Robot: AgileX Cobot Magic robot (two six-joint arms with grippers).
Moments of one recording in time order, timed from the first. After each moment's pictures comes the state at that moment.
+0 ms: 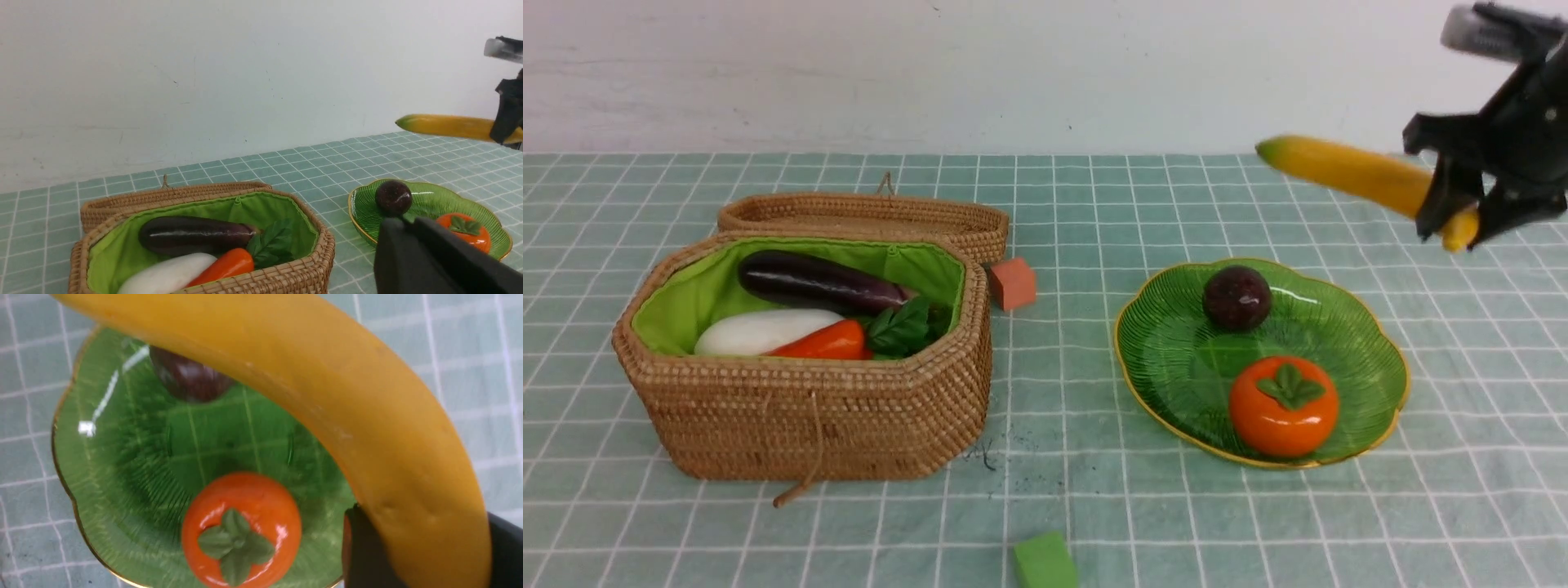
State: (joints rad) right arm 0.02 1.80 -1.67 0.15 1.14 0.20; left arm -0.75 0.22 -0.43 0.81 0.38 -0.82
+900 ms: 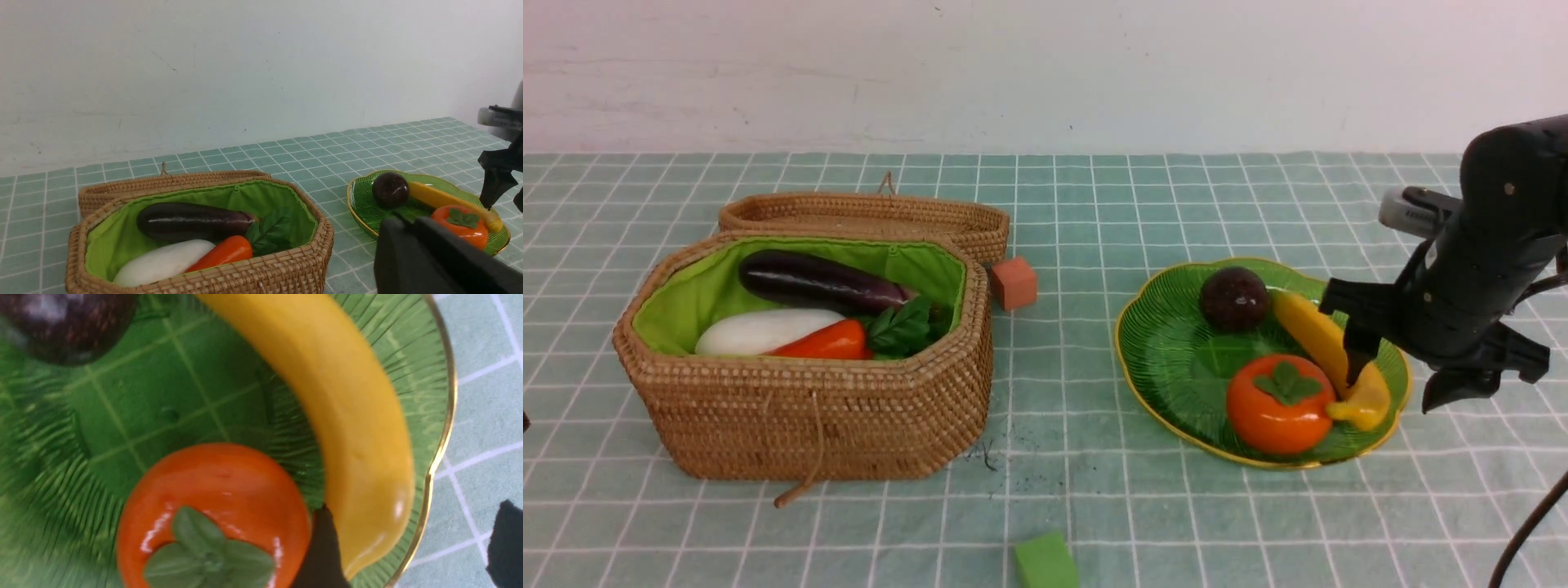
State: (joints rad) right arm 0.17 1.77 -1.32 -0.01 0.89 0.58; left arm -0.75 0.22 -0.43 0.78 0.41 -0.81
